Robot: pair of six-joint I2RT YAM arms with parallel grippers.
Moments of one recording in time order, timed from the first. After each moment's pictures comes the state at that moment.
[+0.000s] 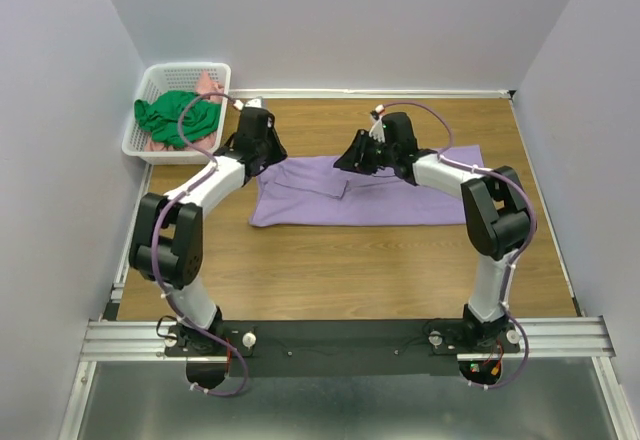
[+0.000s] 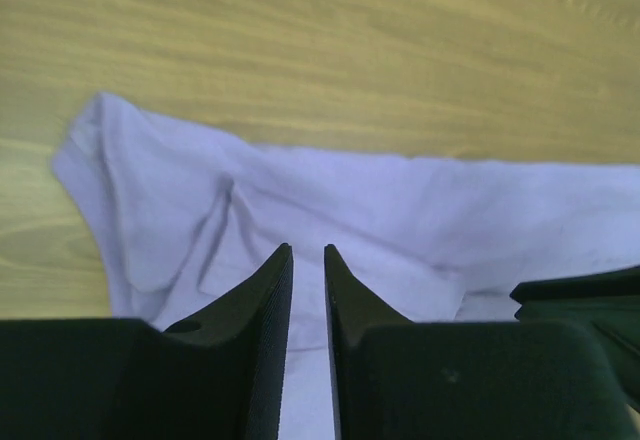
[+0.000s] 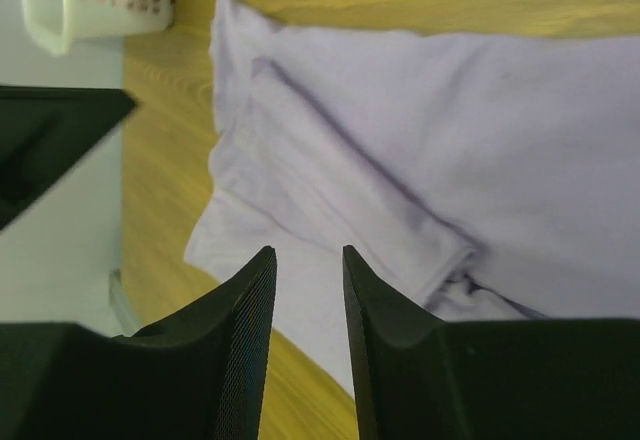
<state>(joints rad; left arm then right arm) -0.28 1.68 1.20 -0.12 -0.03 -0.57 0.42 1.94 1.25 0.10 -0.45 0.72</state>
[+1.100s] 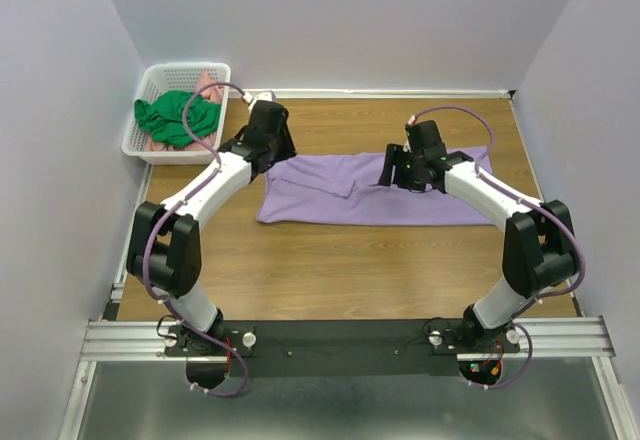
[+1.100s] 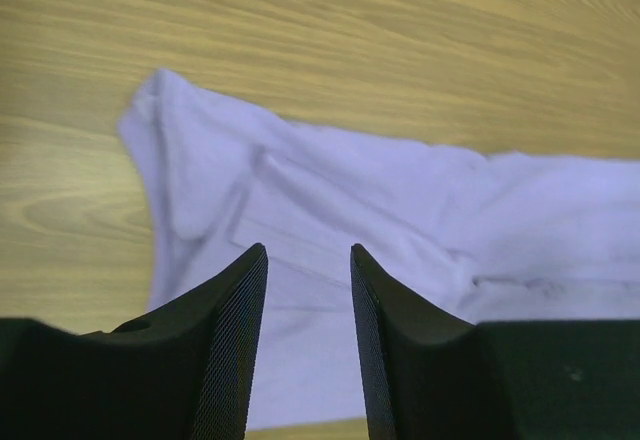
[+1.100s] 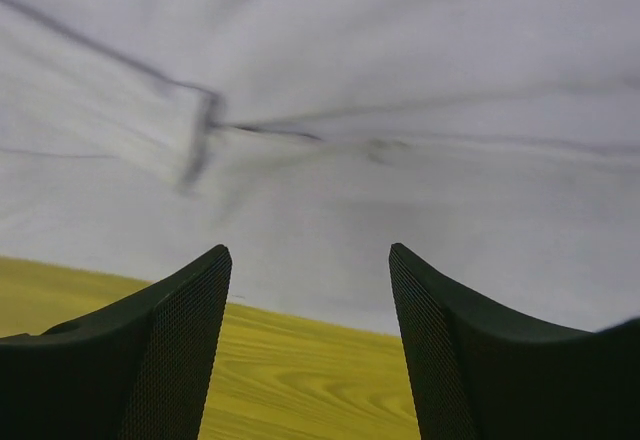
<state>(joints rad) -0.35 1.68 1.31 -0.30 -0.15 -0.56 0.37 1.65 1.15 -0.35 -0.08 0.47</state>
